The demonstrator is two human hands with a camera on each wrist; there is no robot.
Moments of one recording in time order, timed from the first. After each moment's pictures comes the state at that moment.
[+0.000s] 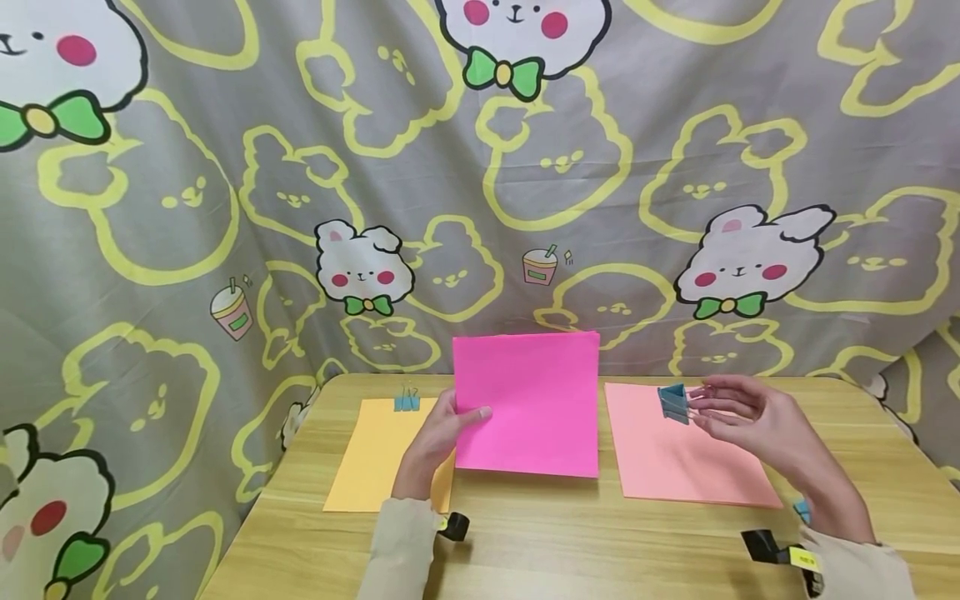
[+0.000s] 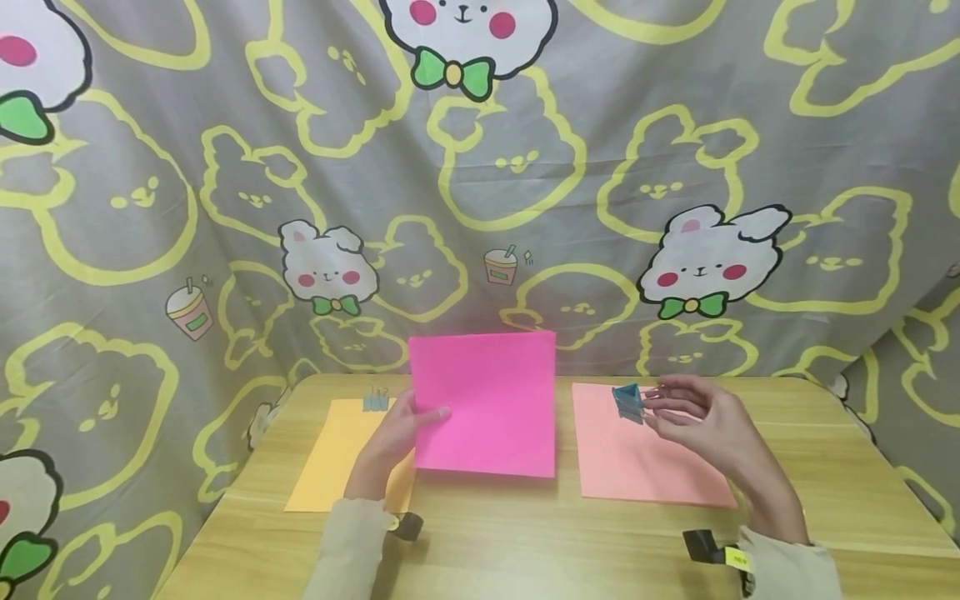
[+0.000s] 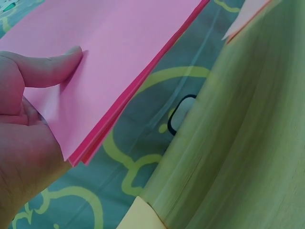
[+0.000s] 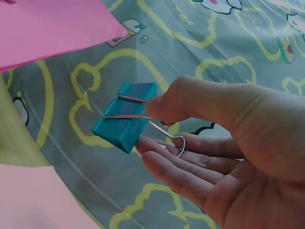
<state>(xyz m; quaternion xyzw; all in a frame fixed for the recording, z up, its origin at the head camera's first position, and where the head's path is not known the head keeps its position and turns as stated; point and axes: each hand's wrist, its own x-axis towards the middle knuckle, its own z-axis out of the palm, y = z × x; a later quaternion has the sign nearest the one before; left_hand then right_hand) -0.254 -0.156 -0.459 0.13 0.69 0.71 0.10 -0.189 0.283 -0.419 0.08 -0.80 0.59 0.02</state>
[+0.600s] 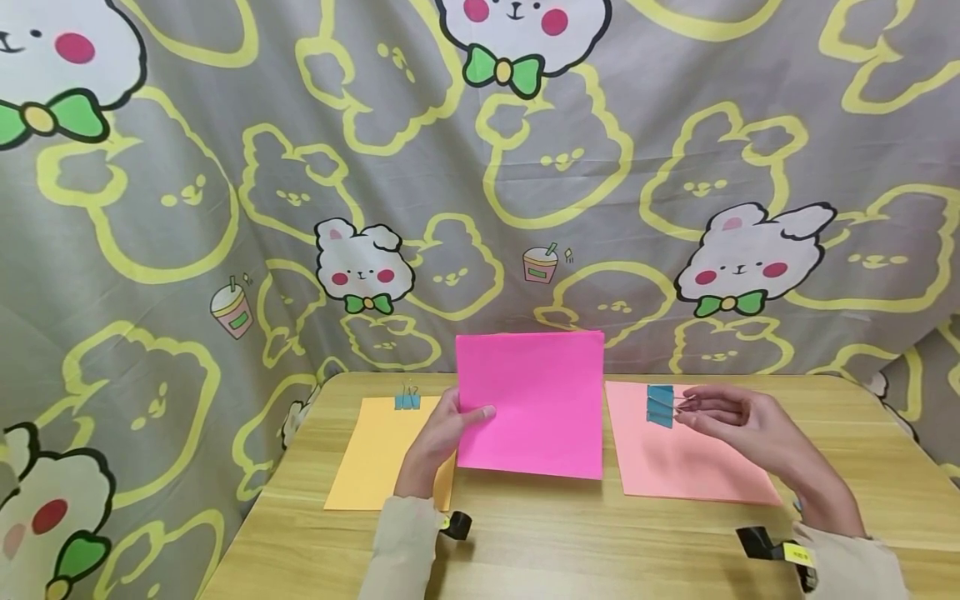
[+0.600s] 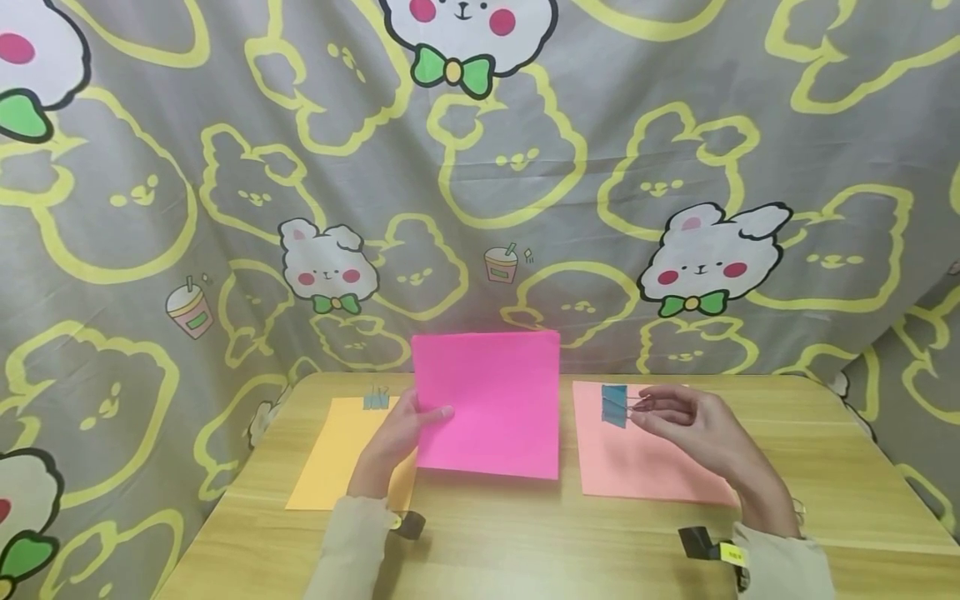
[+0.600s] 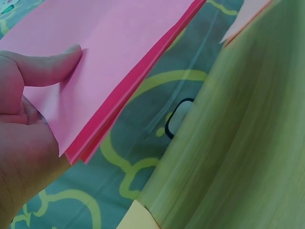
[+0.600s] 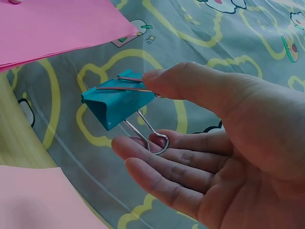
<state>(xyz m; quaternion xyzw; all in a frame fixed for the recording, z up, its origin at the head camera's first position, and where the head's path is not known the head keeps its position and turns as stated) -0.252 -0.153 -0.456 0.13 0.69 0.71 0.11 -0.193 0.276 -0.423 0.09 -0.83 0.55 -0.03</state>
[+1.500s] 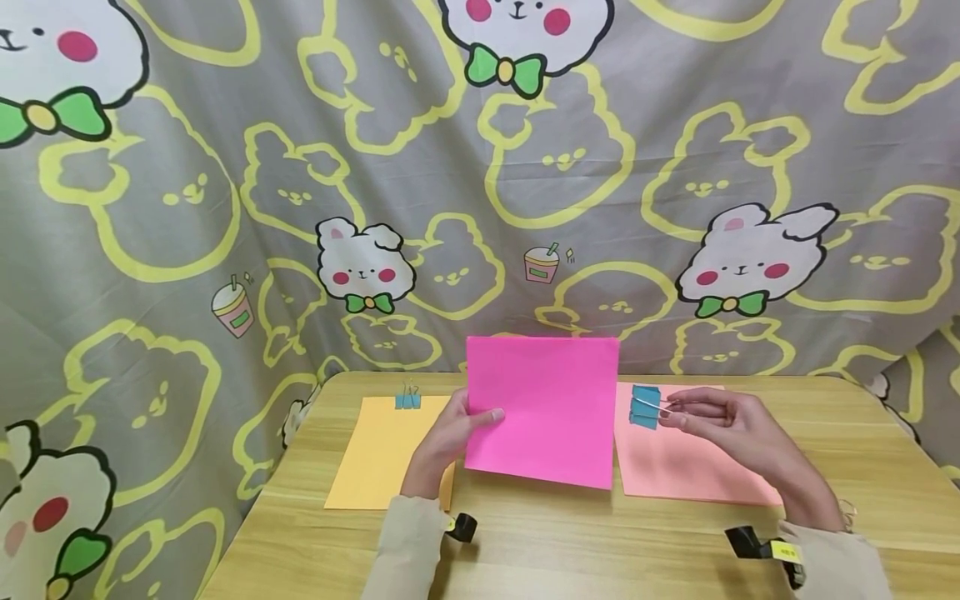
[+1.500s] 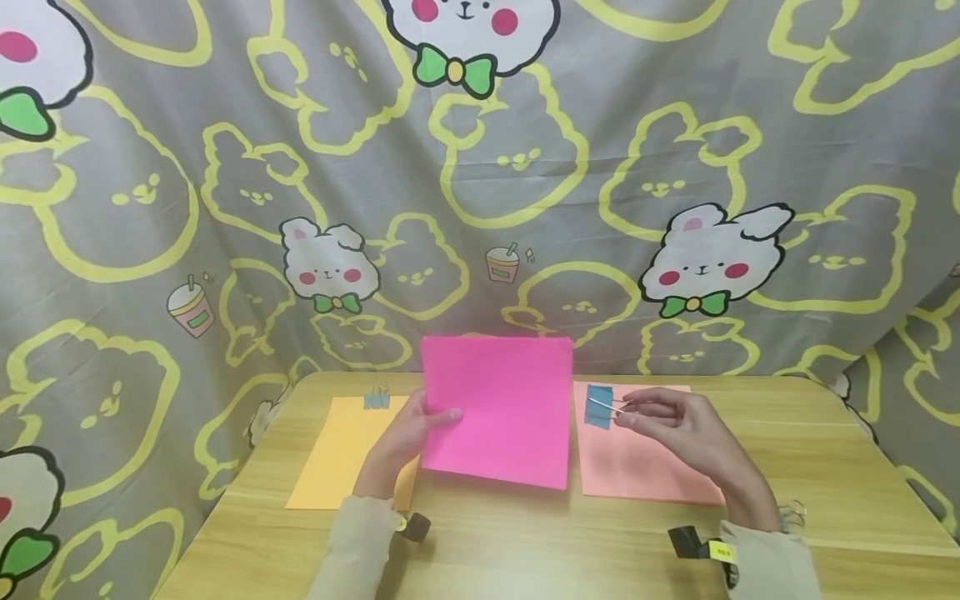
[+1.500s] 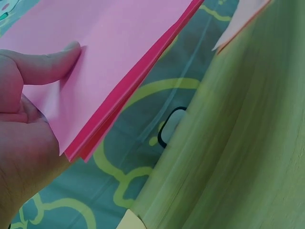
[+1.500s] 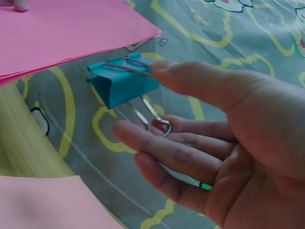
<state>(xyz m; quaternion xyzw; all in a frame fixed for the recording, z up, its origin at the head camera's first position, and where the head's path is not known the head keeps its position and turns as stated) -0.251 -0.145 -0.456 0.16 0.67 0.71 0.15 -0.197 0.265 -0.432 0.12 -0.80 0.59 -0.04</state>
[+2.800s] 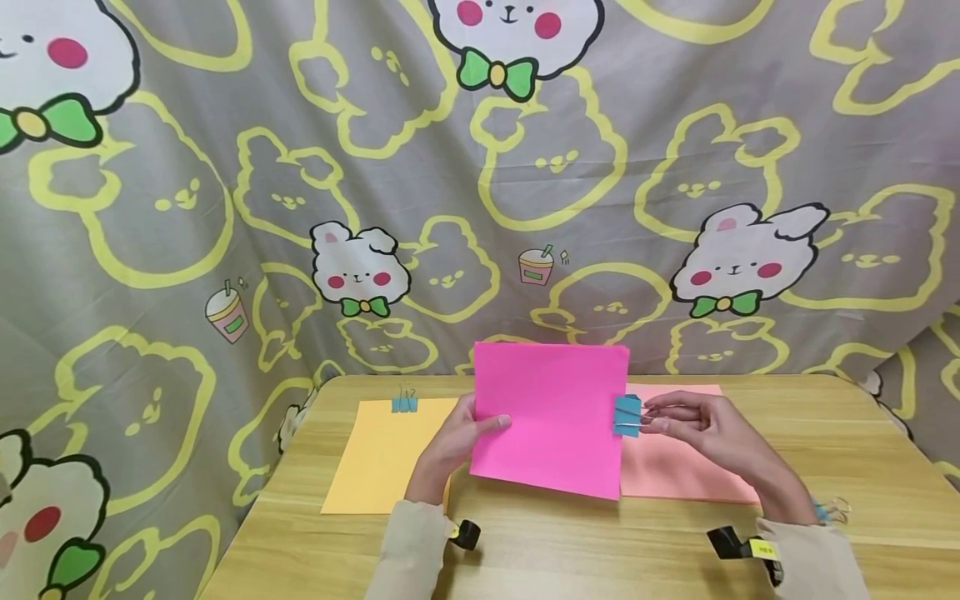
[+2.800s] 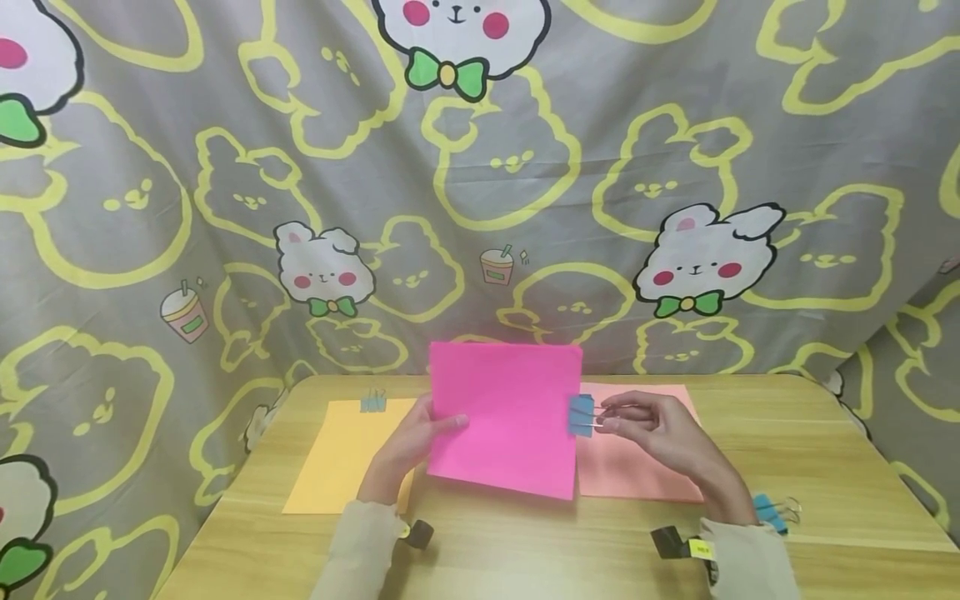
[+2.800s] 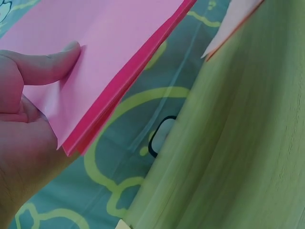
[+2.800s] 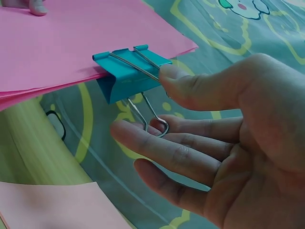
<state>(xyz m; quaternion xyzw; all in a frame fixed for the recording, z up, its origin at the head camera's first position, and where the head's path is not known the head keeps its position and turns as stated) -0.248 -0.132 -0.458 0.17 0.67 0.70 0.16 -0.202 0.249 -0.437 0.18 -0.78 0.60 -0.05</state>
